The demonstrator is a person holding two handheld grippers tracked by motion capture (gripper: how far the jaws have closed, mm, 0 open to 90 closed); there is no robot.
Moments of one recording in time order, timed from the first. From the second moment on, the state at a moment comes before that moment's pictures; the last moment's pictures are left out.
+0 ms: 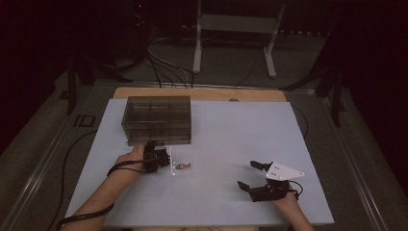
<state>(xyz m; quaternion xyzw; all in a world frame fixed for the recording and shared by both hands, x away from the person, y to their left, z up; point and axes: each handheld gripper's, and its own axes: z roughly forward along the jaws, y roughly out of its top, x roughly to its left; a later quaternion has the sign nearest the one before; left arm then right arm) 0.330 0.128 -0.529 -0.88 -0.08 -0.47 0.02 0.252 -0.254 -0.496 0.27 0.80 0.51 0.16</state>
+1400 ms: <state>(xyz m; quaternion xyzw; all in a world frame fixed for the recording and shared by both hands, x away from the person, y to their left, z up) 0.347 0.206 -0.470 -0.94 -0.16 -0.19 -0.23 0.253 -0.254 -0.497 0.28 0.80 0.51 0.16</state>
